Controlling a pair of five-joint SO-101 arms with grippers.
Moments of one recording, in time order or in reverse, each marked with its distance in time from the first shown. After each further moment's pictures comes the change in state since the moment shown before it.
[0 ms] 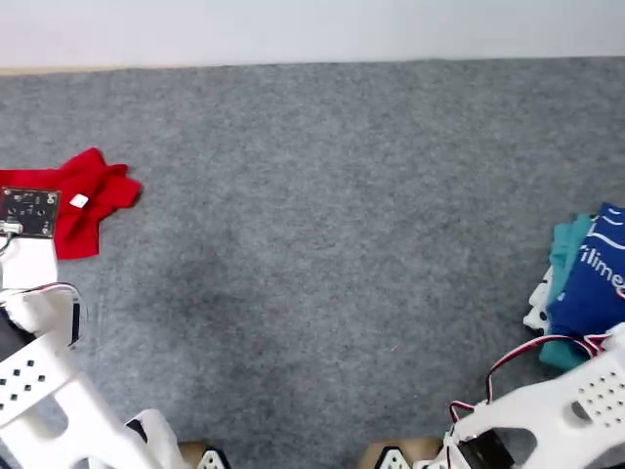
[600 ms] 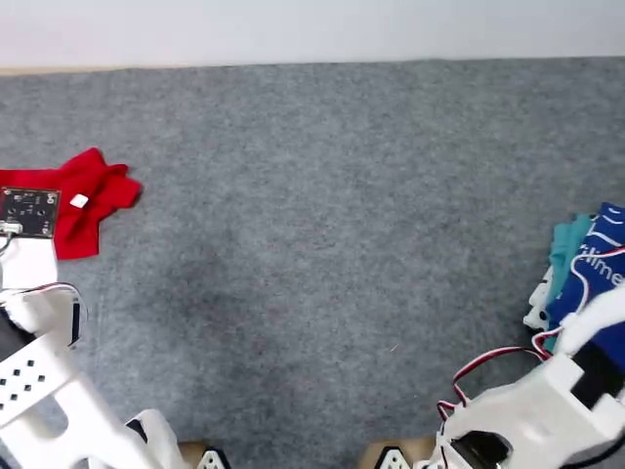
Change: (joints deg) left arm 0.0 0.0 0.0 0.0 0.2; right arm -12.5 -21.4 -0.4 0.0 -7.3
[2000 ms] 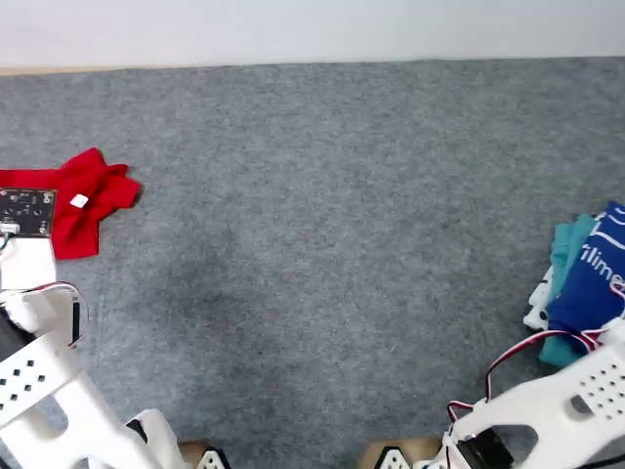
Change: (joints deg) left arm 0.0 0.0 0.0 0.1 1.6; right arm 10.8 25.1 -3.7 -33.9 2.3
